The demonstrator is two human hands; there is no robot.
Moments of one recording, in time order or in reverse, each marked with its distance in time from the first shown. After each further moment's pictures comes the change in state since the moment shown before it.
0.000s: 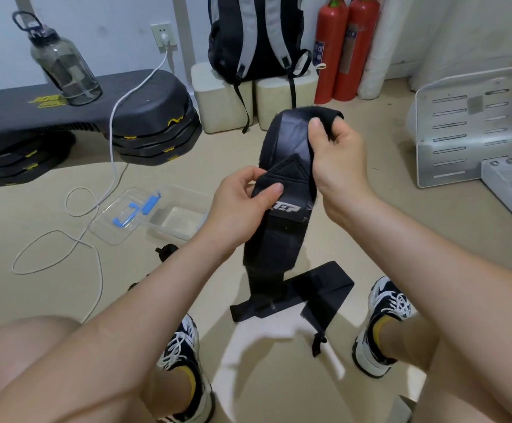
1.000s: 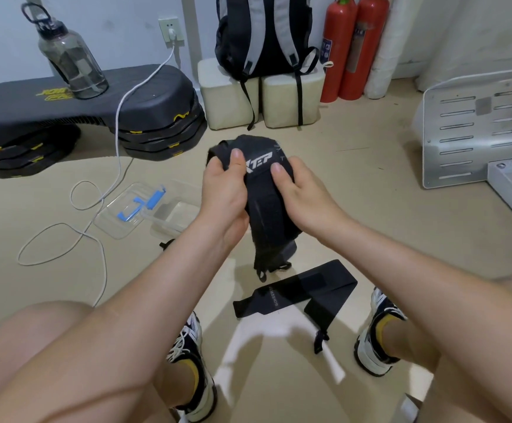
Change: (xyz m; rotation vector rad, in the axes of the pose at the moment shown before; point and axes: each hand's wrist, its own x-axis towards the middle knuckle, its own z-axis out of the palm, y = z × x) left_hand 0.015 0.009 -0.004 -0.585 0.336 -0.196; right_hand -0.038 0.014 0.012 -0.468 -0.478 0.046
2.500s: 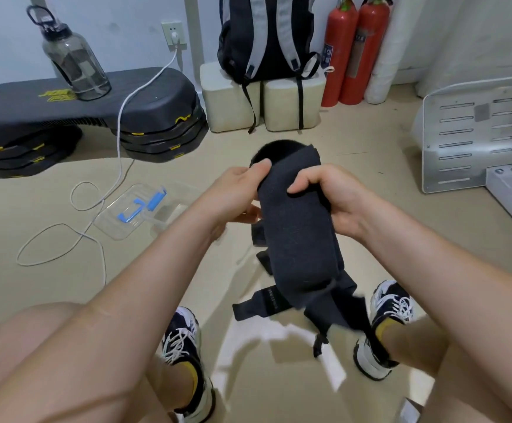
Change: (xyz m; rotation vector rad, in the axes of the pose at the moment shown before) left_hand 0.001 0.022 -0.014 0.830 -0.332 -0.085; right_hand 0.005 -0.009 -0.034 0.726 -0.256 0.428
